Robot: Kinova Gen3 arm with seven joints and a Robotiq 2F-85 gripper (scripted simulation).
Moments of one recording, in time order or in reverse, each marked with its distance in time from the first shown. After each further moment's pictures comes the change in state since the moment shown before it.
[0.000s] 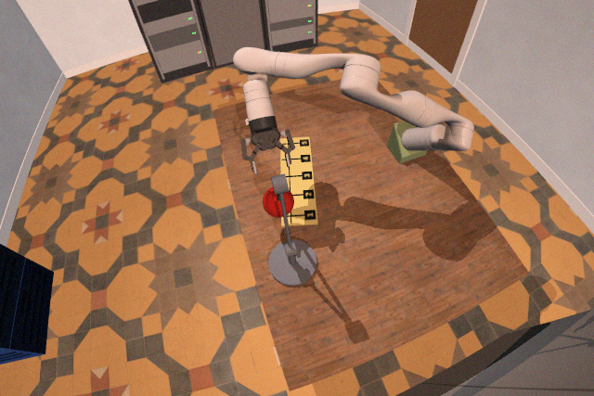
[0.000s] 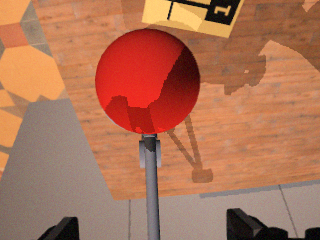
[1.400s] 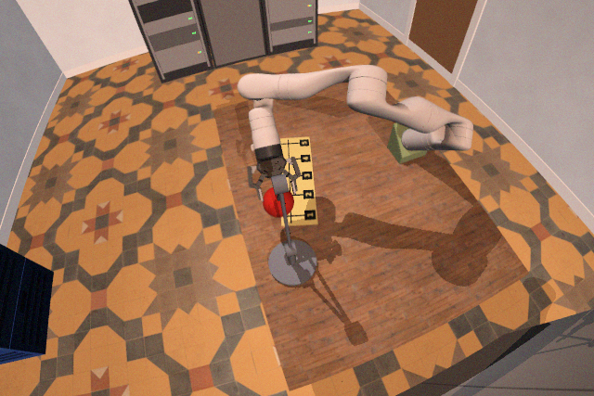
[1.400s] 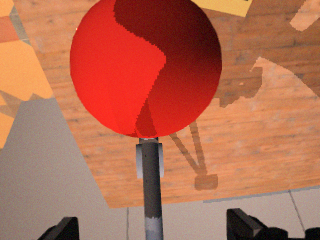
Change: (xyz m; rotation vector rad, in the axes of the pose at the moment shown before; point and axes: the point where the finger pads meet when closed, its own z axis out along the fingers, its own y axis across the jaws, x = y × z) arm 0.001 0.001 0.078 -0.004 -0.003 0.006
